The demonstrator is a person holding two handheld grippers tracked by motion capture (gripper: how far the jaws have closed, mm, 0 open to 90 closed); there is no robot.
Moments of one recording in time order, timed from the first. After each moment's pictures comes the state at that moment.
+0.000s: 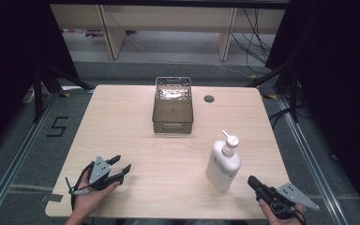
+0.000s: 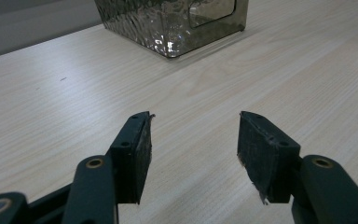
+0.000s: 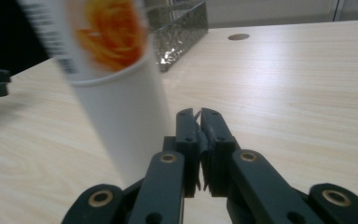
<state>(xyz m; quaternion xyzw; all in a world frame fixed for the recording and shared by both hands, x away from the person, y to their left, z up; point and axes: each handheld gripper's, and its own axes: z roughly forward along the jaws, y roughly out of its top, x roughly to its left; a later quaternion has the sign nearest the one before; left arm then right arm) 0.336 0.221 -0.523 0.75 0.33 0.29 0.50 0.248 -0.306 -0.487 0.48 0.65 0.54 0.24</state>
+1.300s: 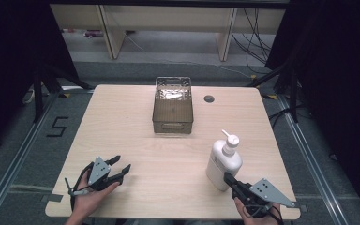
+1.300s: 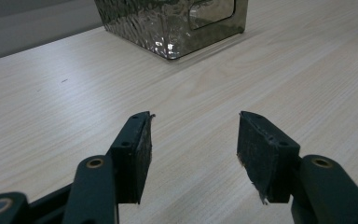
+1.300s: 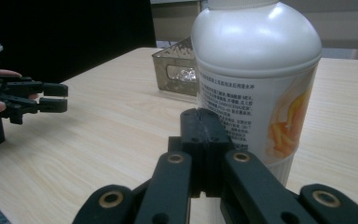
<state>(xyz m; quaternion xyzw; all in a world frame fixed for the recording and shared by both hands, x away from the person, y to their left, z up) 0.333 0.222 -0.522 0.75 0.34 0.29 0.49 0.248 -0.235 -0.450 0.42 0.68 0.55 0.24</state>
